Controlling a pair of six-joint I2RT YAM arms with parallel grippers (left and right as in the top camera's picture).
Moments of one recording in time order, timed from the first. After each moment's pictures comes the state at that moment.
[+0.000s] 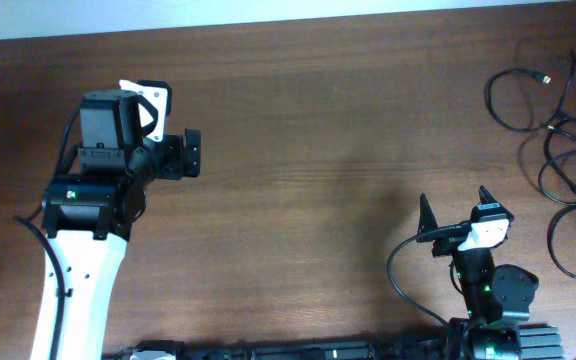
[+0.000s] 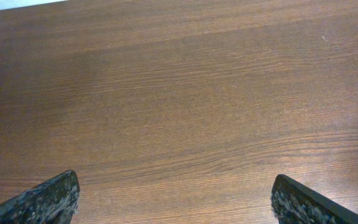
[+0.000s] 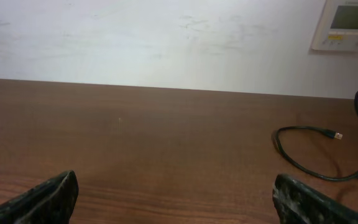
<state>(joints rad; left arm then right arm) -0.11 1.26 1.30 -0.86 -0.03 0.06 -0.15 0.01 0.01 -0.05 -0.21 -0.04</state>
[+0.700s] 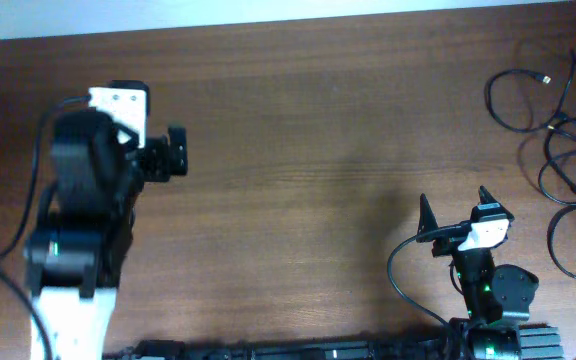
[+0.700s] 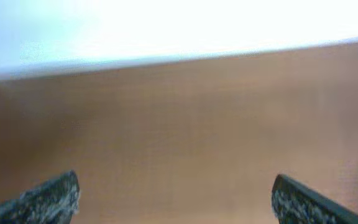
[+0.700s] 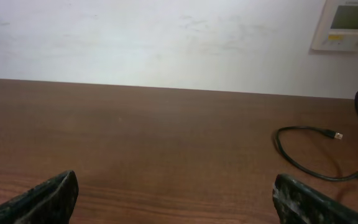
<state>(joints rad) -0.11 1.06 1.23 -0.66 -0.09 0.06 -0.15 0.01 0.01 -0.05 -0.21 -0.04</state>
